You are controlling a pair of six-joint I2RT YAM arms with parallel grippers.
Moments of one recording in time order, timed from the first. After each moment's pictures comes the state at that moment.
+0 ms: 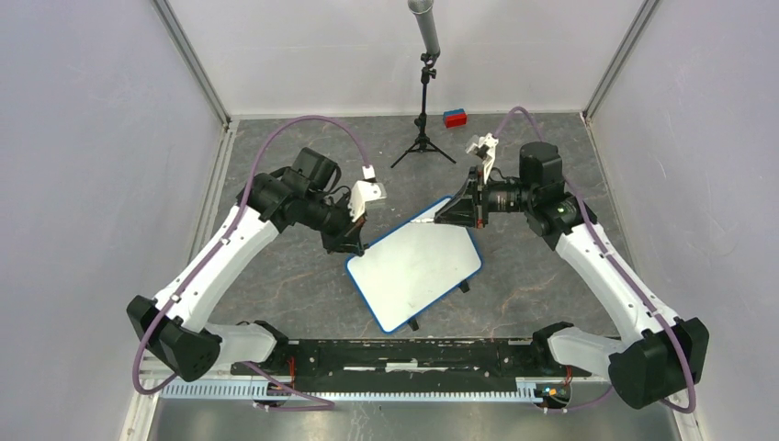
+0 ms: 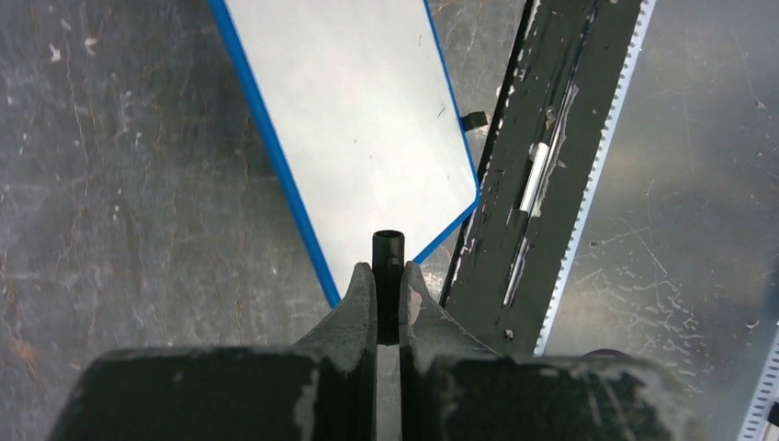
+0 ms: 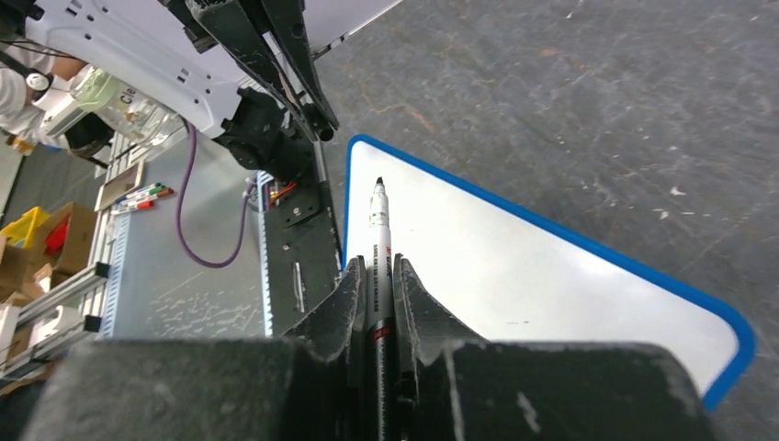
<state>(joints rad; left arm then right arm) -0.59 1.28 1.37 -1.13 0.60 0.48 0.37 1.15 1.02 -0.26 -1.04 0.13</state>
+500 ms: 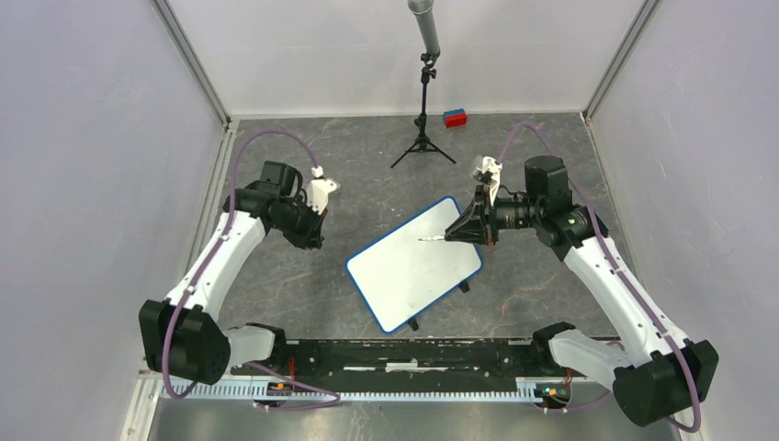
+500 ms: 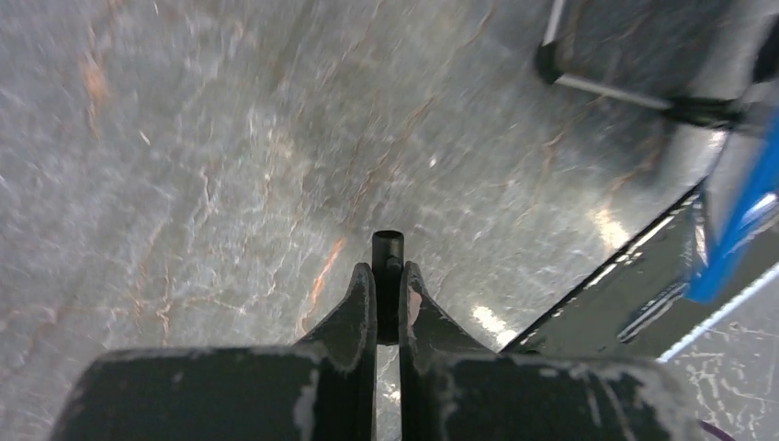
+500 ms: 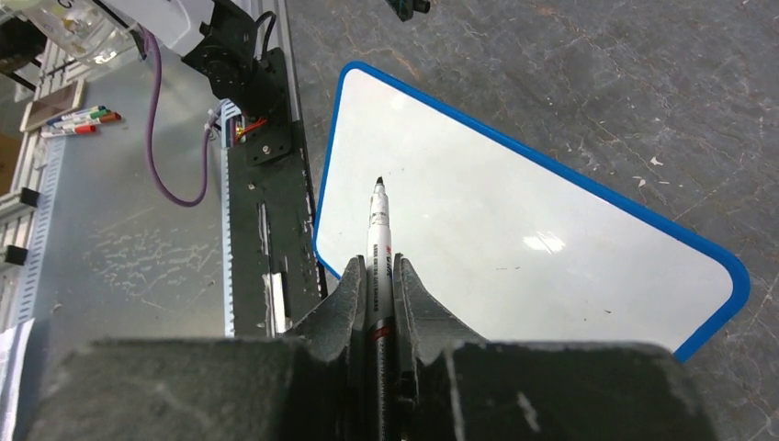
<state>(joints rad) -0.22 1.24 1.09 -0.98 0.40 0.44 0.33 1.08 1.00 -0.48 -1.05 -0.16</state>
